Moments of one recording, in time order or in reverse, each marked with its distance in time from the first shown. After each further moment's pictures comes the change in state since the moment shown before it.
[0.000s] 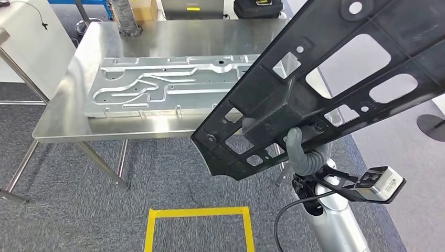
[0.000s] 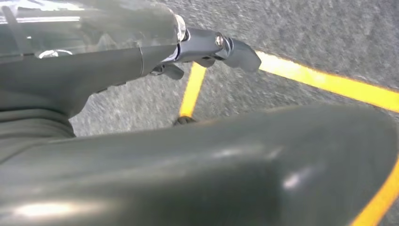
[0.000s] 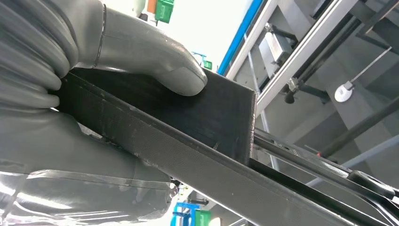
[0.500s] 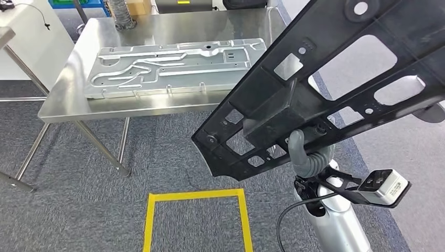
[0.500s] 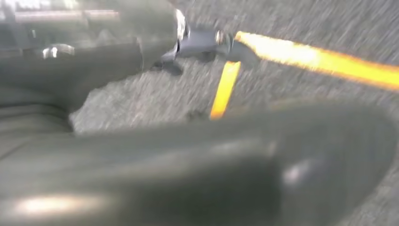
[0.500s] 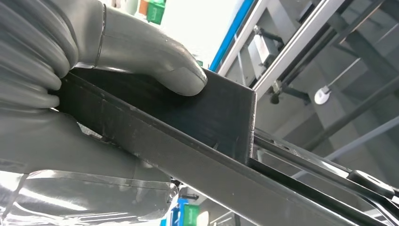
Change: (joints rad) left arm -0.003 -0.002 -0.001 0.000 -0.006 -0.003 0.004; right arm 0.005 -0.011 0.003 -0.025 0.000 0.013 0.000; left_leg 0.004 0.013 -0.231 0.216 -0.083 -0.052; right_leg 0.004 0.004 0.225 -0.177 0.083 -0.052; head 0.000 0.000
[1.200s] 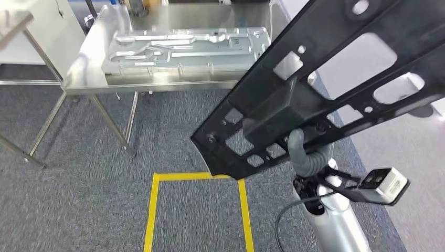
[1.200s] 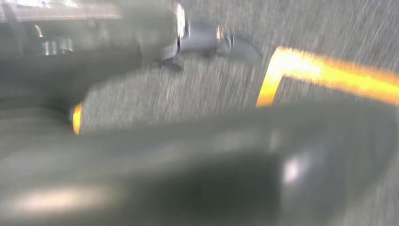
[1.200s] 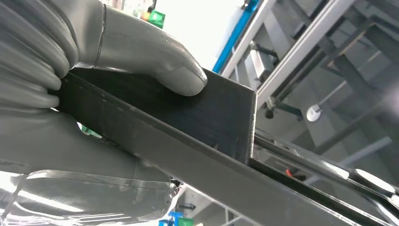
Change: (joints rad) left arm -0.007 0.001 -0.001 -0.001 -0.001 0.000 0.000; right arm -0.013 -0.003 0.000 0.016 0.000 0.005 0.000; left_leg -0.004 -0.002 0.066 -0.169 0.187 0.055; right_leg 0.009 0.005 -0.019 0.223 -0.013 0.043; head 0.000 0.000
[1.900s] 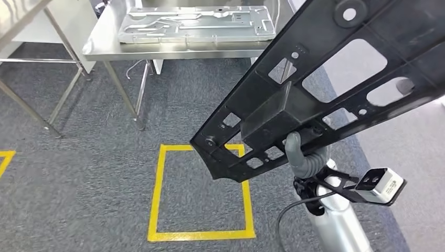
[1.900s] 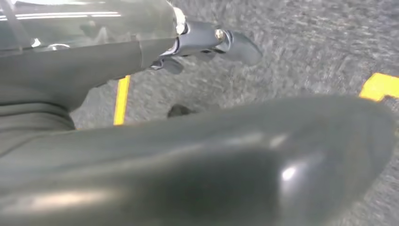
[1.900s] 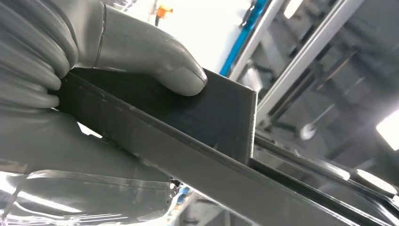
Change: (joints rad) left arm 0.002 -0.004 0.000 0.000 0.005 -0.003 0.004; right arm 0.008 -0.013 0.004 0.005 0.000 0.018 0.000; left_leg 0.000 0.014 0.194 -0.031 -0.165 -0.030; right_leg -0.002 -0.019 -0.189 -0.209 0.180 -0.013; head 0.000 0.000
